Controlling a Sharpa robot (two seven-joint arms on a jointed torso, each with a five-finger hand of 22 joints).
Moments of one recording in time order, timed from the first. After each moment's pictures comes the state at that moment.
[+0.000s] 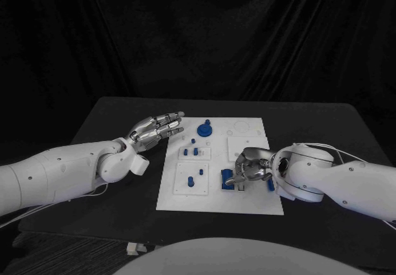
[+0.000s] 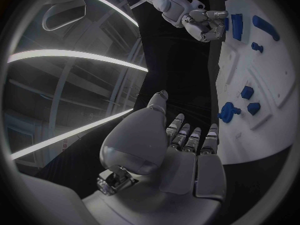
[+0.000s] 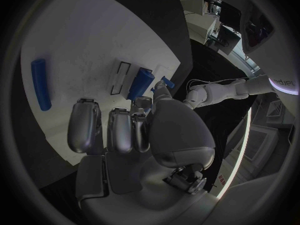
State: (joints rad) left arm 1.08 -0.86 -0.21 1.28 -0.11 0.21 0.63; left_hand 1.43 0.23 -0.21 0.10 0.49 0.33 0.14 0.07 0.04 0.08 0.12 0.05 0.02 0.01 0.16 0.01 0.00 0.16 0.04 0.28 0.03 0.09; right arm 1.17 -0.79 -0.21 1.67 -1.17 -0.07 -0.36; right_hand 1.17 0.00 -0.15 0.19 0.10 0.96 -0.02 1.01 1.28 1.47 -0.07 1.56 1.31 1.46 -0.13 1.43 1.24 0.06 1.46 -0.01 1.27 1.31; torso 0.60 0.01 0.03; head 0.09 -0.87
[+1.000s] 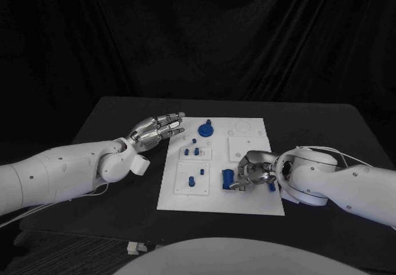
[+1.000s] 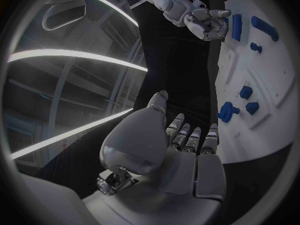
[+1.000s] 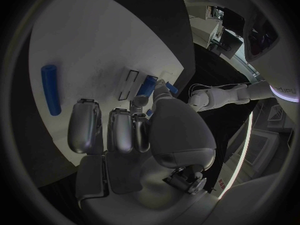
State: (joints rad) left arm 1.08 -0.87 -0.21 1.28 -0.11 0.22 0.63; left_hand 1.43 0.23 -0.21 0.10 0.49 0.33 0.14 0.07 0.04 0.08 0.12 0.06 0.02 0.01 0.16 0.01 0.01 0.16 0.04 0.29 0.03 0.09; right arm 1.16 -0.81 -0.21 1.68 -1.21 -0.07 -0.37; right_hand 1.19 -0.06 -0.10 0.23 0.05 0.86 -0.02 0.90 1.24 1.47 -0.08 1.56 1.31 1.47 -0.13 1.43 1.24 0.06 1.47 -0.02 1.27 1.31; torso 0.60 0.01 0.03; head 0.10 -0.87
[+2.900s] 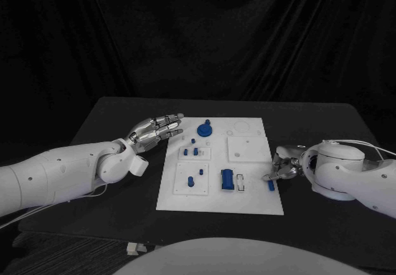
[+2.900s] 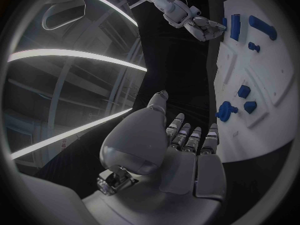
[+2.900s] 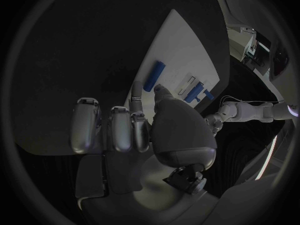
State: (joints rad) left arm 1.07 -0.87 -0.21 1.27 -0.11 0.22 0.63; left_hand 1.43 0.23 -0.20 0.11 0.49 0.34 0.14 0.07 0.04 0.09 0.12 0.06 0.02 0.02 0.17 0.02 0.01 0.16 0.04 0.29 0.03 0.09; right arm 1.19 -0.93 -0.21 1.67 -1.41 0.04 -0.55; right_hand 1.16 -0.03 -0.05 0.24 0.28 1.15 0.02 0.24 0.59 1.47 -0.05 1.56 1.31 1.46 -0.11 1.42 1.22 0.06 1.47 0.00 1.29 1.31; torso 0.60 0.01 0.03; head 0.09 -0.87
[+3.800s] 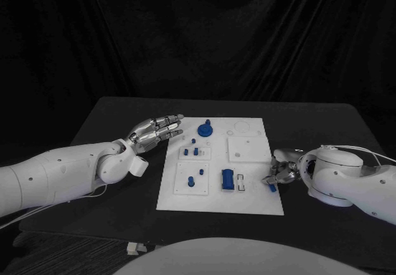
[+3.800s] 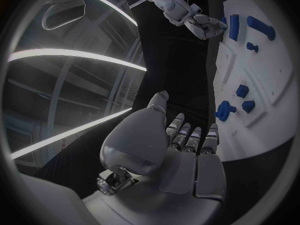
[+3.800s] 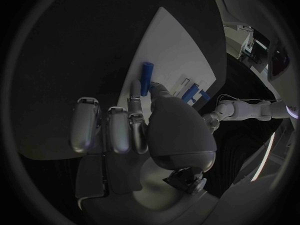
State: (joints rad) left arm 1.07 -0.87 -0.21 1.27 -0.11 0.23 0.63; left_hand 1.43 0.23 -0.20 0.10 0.50 0.34 0.14 0.07 0.04 0.09 0.12 0.06 0.02 0.02 0.17 0.02 0.01 0.16 0.04 0.29 0.03 0.09; right arm 1.16 -0.93 -0.20 1.69 -1.40 -0.01 -0.55; right_hand 1.31 -0.08 0.05 0.21 0.51 1.11 0.03 0.22 0.63 1.47 -0.05 1.56 1.31 1.47 -0.11 1.41 1.19 0.06 1.47 0.00 1.28 1.31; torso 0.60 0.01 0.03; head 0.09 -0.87
